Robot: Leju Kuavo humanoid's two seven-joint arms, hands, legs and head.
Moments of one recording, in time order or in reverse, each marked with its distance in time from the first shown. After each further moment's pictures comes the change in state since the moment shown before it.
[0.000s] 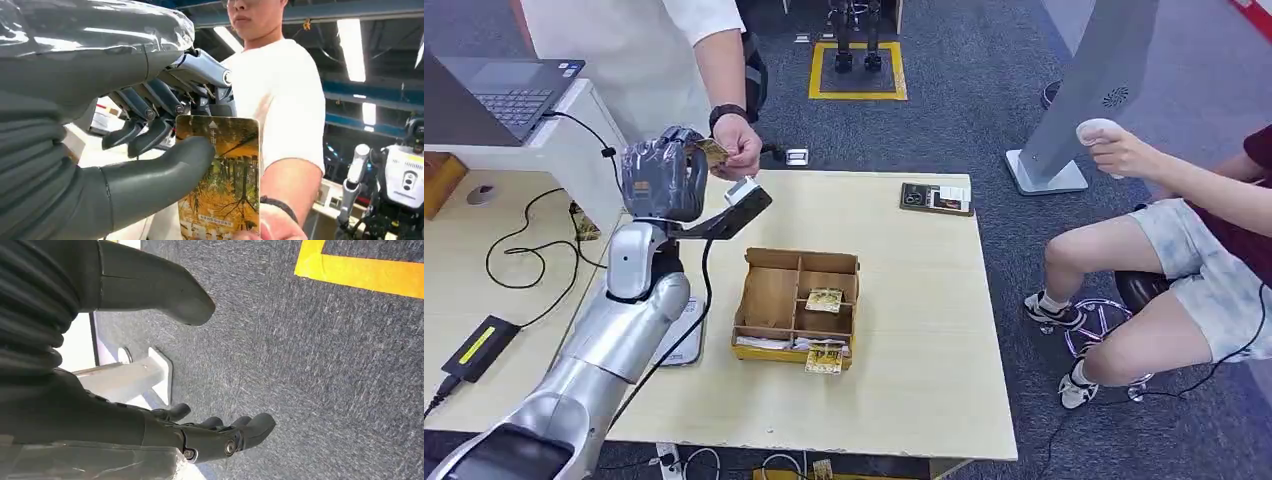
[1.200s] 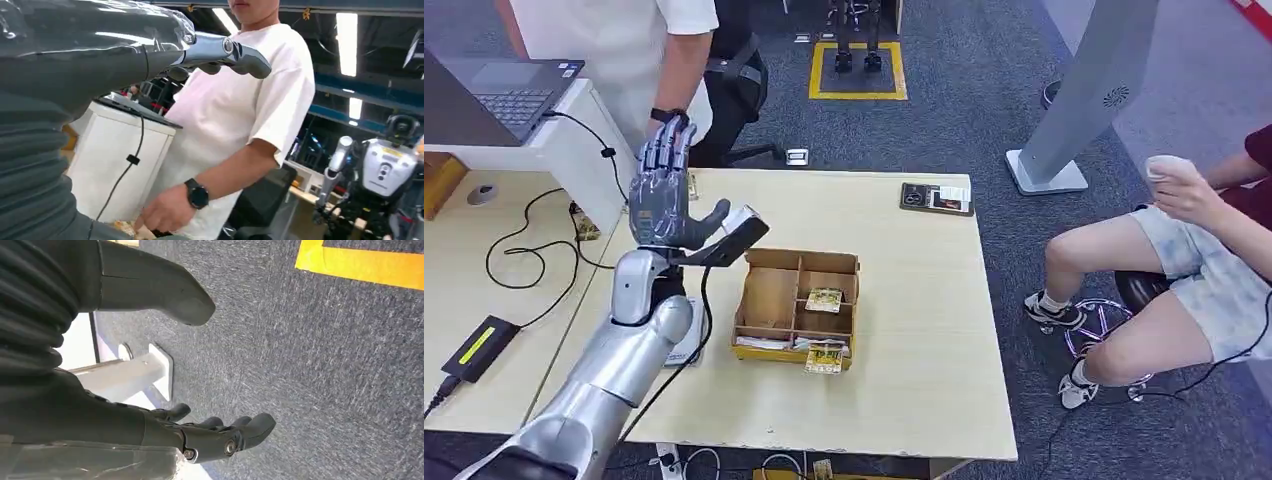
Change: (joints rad) left arm 0.106 0.000 0.013 -0.030 0.116 0.072 -0.130; right arm 0.008 -0.002 0.015 0.000 -0.006 -0.019 -0.002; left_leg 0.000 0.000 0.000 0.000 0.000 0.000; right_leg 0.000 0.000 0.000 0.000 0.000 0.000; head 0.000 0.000
